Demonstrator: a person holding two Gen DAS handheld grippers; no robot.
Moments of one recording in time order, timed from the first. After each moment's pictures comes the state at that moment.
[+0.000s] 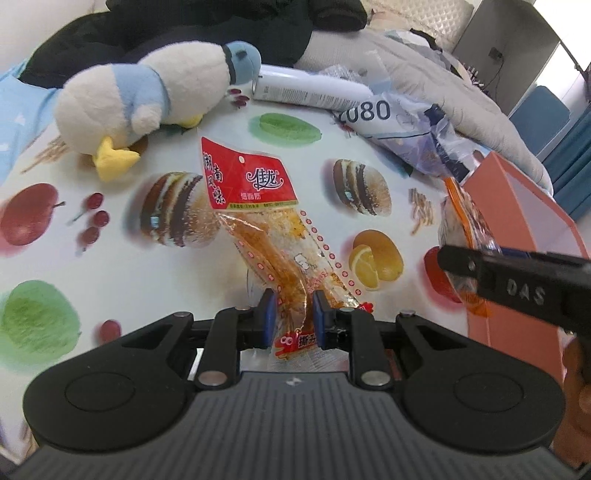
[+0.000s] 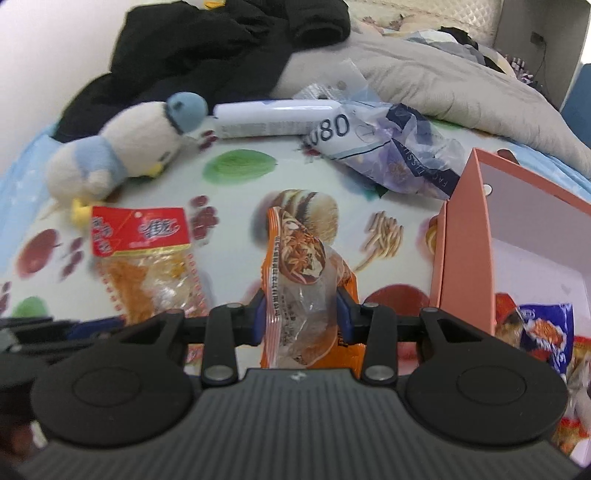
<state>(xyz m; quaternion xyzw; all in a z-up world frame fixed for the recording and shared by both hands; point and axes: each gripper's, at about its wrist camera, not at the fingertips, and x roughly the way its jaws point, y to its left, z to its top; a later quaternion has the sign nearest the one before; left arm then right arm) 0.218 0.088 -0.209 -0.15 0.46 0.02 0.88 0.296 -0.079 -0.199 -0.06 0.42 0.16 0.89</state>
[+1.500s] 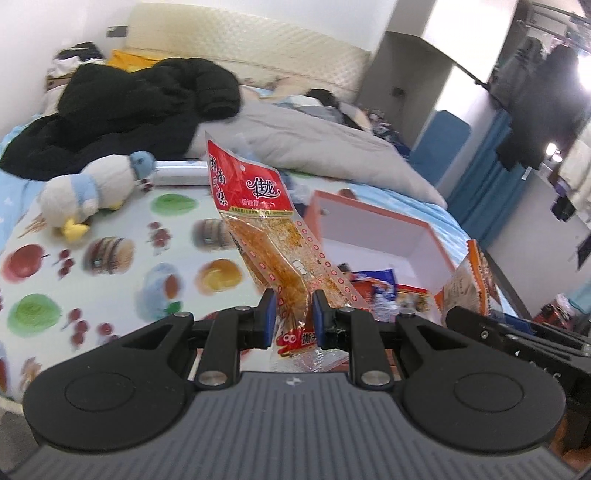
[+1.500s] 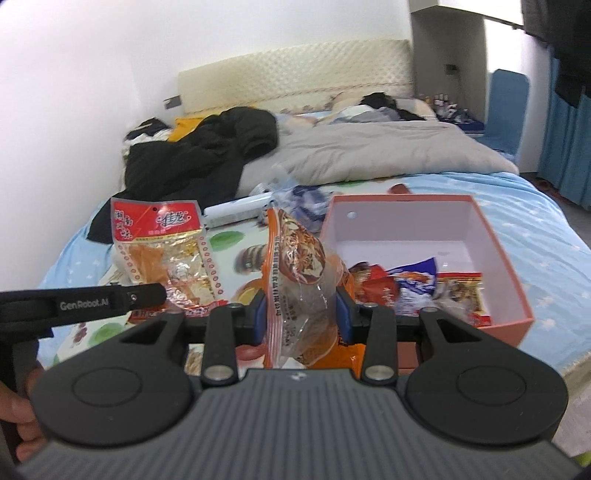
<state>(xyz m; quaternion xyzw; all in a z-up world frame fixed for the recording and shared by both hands) 0.060 -0.055 -0.045 -0.12 0.34 -0.08 0.93 0.083 -0.247 -0.080 0.06 0.29 0.10 0.95</state>
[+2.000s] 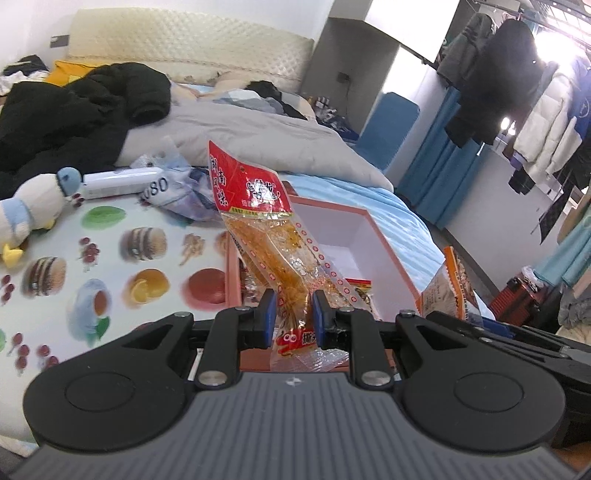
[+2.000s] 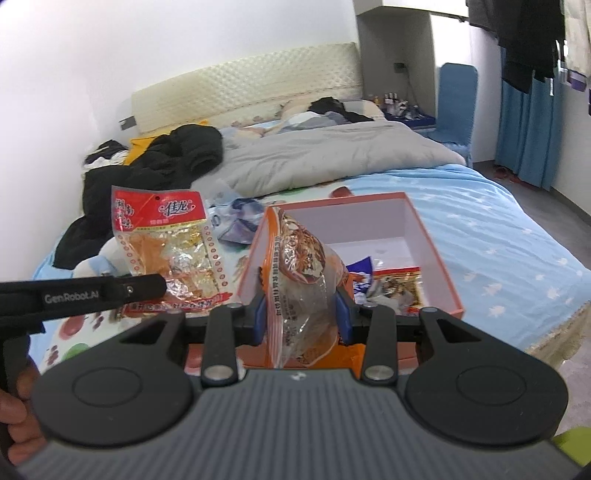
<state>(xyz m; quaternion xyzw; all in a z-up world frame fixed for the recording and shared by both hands) 0.078 -0.132 -0.033 -0.10 0.35 -0.15 0.92 0.078 -0.312 -0.080 0.08 0.29 0.04 0.95</state>
